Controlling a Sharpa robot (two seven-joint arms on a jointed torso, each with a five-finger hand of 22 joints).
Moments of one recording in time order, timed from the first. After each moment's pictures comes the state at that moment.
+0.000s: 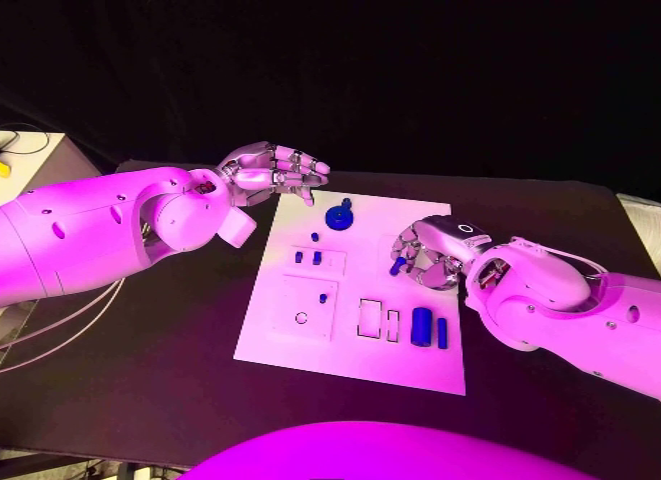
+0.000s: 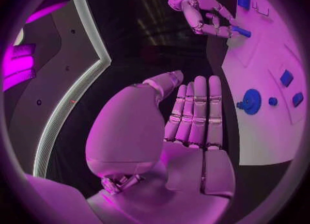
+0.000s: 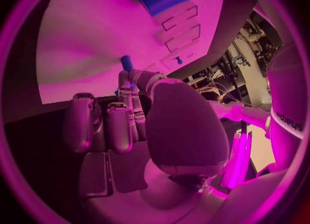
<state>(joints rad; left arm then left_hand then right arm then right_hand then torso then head) 1.24 -0.93 -0.03 1.46 -0.16 0.06 0.23 1.42 -0.18 0.53 -0.02 0.22 0.84 0.21 0.32 0.23 0.84 0.15 0.56 0.09 0.86 0.09 1.05 0.33 0.17 0.72 0.18 0.95 0.53 1.22 -0.80 -0.19 1.69 -1.61 -0.39 -0.29 1.43 -0.19 0.60 0.12 0.18 1.07 0.12 0.24 0.37 1.24 0.04 0.27 0.11 1.47 -0.03 1.40 1.24 0.07 1.47 0.07 1.23 1.31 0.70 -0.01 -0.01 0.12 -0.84</state>
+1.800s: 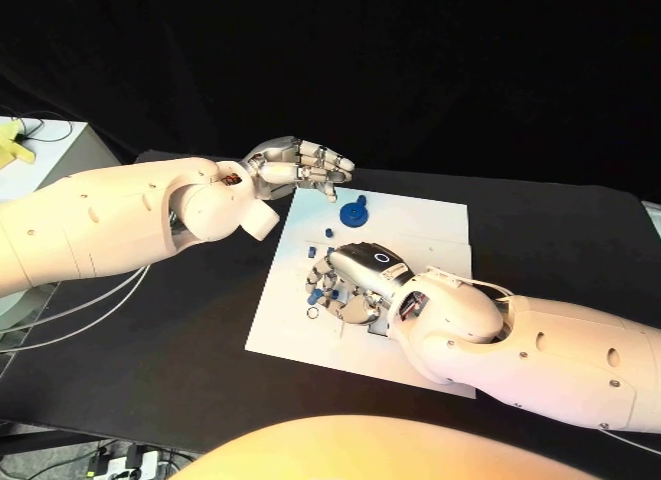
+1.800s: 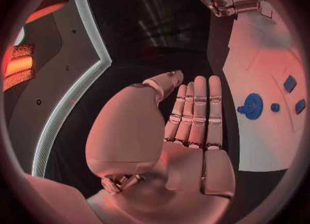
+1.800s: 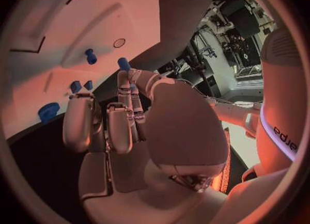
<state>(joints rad) 1.24 -0.91 -0.03 1.45 -0.16 0.07 0.23 1.42 -0.18 0.53 -0.02 0.22 0.84 0.21 0.32 0.23 0.84 0.15 0.56 0.09 0.86 0.09 1.05 0.33 0.17 0.72 0.18 0.95 0.53 1.15 -0.51 -0.21 1.68 -1.58 -0.44 -0.22 1.43 -0.19 0.62 0.11 0.18 1.07 0.11 0.25 0.37 1.25 0.05 0.25 0.11 1.47 -0.03 1.40 1.23 0.07 1.46 0.07 1.22 1.31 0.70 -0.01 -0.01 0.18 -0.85</state>
